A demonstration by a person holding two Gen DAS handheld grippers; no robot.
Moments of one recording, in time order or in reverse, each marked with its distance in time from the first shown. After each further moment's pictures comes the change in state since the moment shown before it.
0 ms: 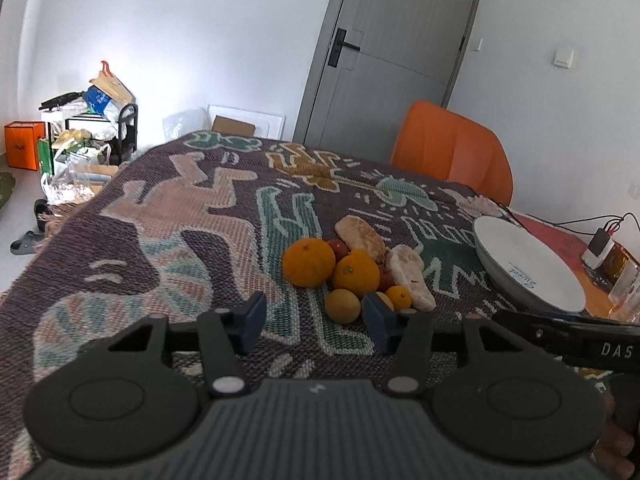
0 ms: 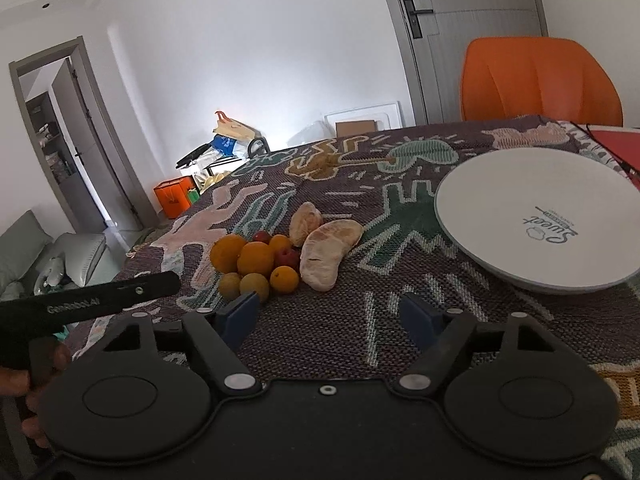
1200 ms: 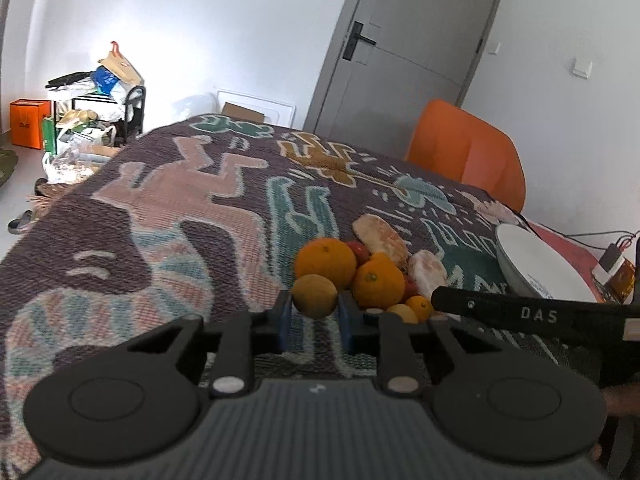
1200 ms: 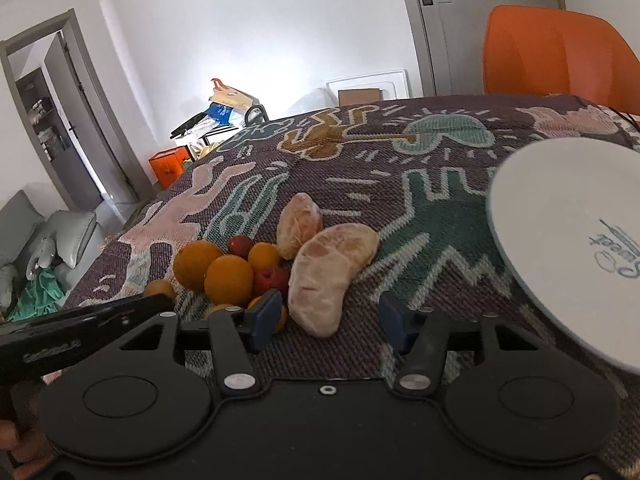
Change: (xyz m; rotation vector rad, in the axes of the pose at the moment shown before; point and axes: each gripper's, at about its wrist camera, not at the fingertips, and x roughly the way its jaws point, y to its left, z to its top) left arm 0.025 0.015 0.003 -0.067 0.011 0.015; right arm 0.081 0.004 0.027 -0.025 0.101 0.002
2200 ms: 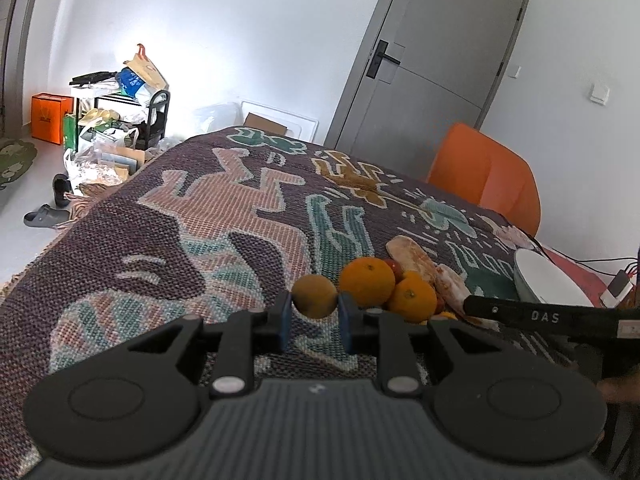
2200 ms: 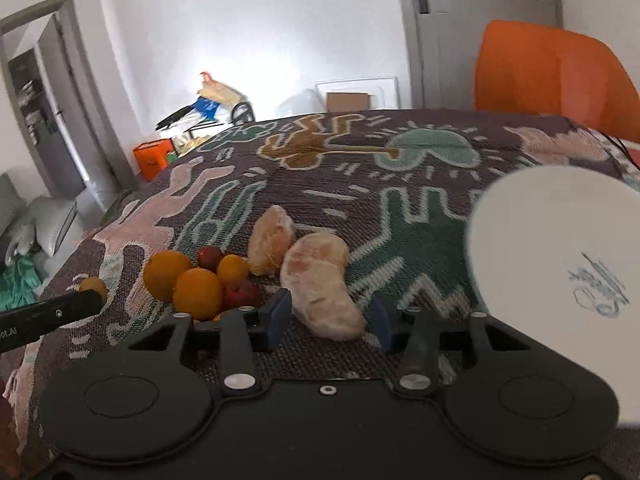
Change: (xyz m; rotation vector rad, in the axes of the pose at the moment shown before) left arm -0.016 0.025 0.003 -0.056 -0.041 0.033; right arm 0.009 -0.005 0.013 -0.074 0.015 -0.058
